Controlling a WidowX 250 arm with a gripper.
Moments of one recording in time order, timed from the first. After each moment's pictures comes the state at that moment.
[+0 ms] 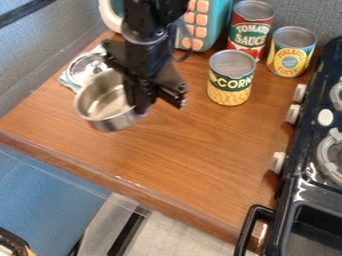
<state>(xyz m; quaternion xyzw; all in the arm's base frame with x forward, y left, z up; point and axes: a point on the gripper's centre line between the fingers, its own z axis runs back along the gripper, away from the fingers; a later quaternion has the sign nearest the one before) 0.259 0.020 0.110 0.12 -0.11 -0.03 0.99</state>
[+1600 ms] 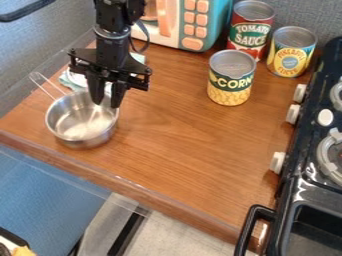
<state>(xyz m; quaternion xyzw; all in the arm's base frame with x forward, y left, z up) 0.284 0.089 0.074 0.11 -0.03 0.15 0.98</state>
